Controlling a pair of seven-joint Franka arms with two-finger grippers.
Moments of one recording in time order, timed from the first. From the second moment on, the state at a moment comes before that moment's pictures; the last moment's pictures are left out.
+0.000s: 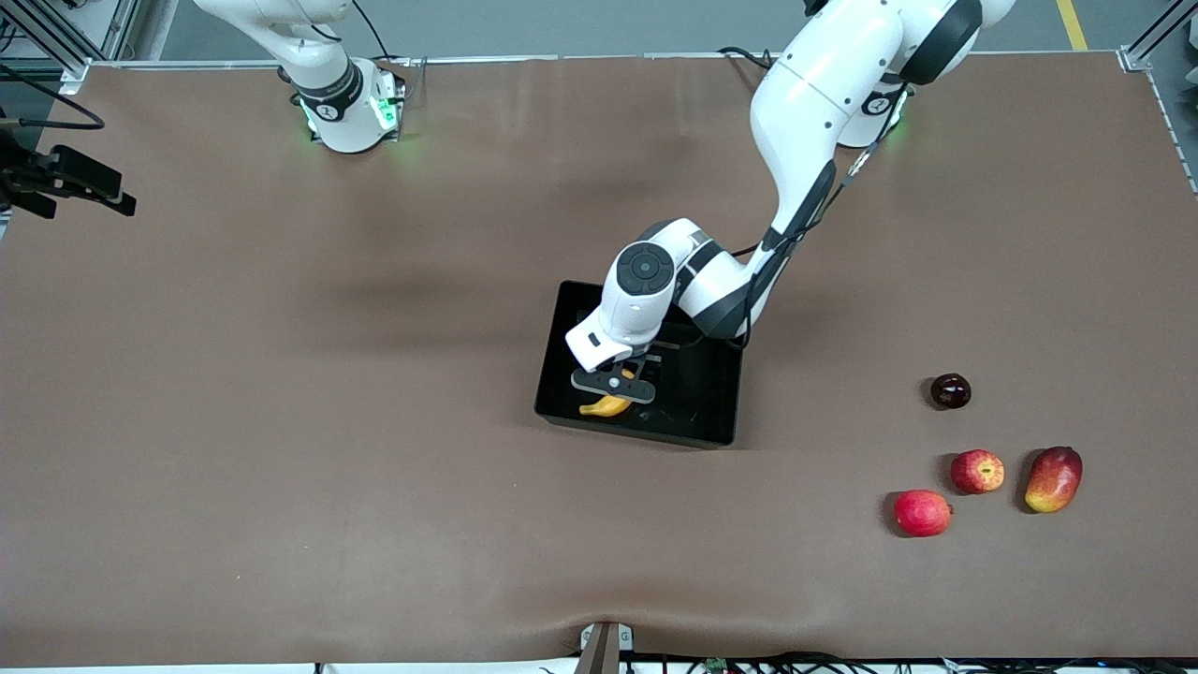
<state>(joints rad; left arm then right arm) -0.59 0.85 -0.19 -1.45 0.15 2.44 -0.59 -0.09 -0.05 0.01 -1.55 0.05 1.39 -0.07</state>
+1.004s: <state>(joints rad) -0.61 0.83 -0.18 -1.41 0.20 2.42 -0.59 -0.10 0.04 0.00 -1.56 0.09 1.33 -0.10</state>
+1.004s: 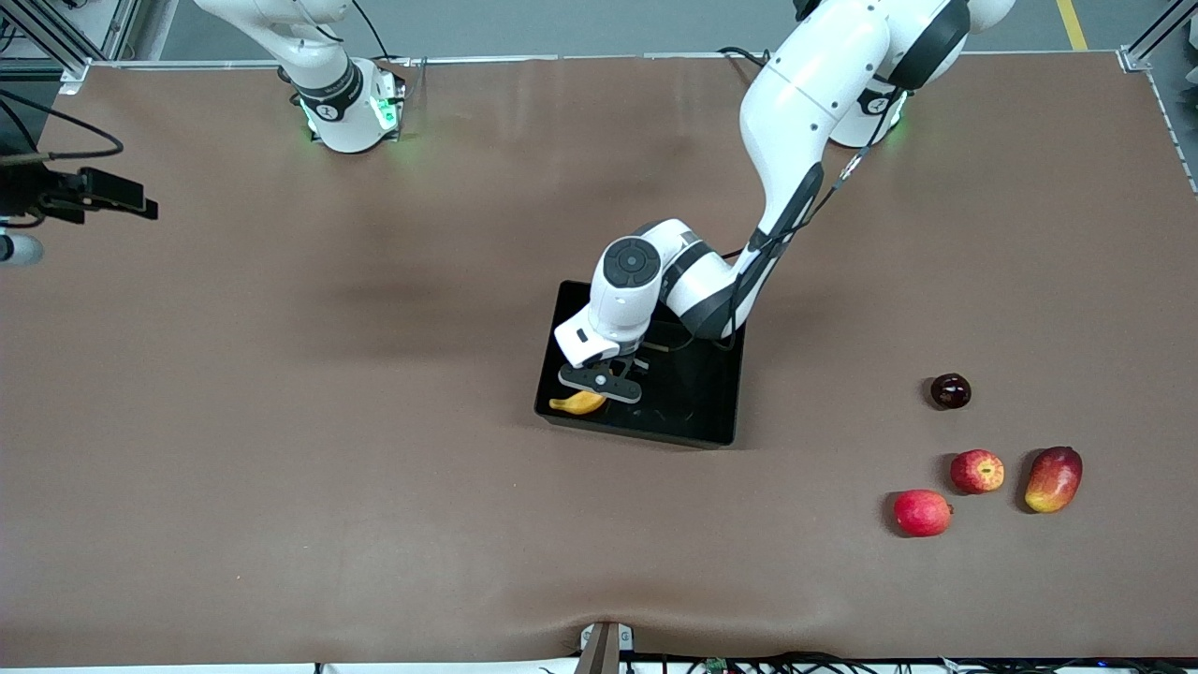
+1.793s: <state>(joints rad) -0.29 0.55 -0.16 -1.42 0.20 2.11 -0.29 0.13 0.24 0.02 -1.57 0.17 1.58 0.10</state>
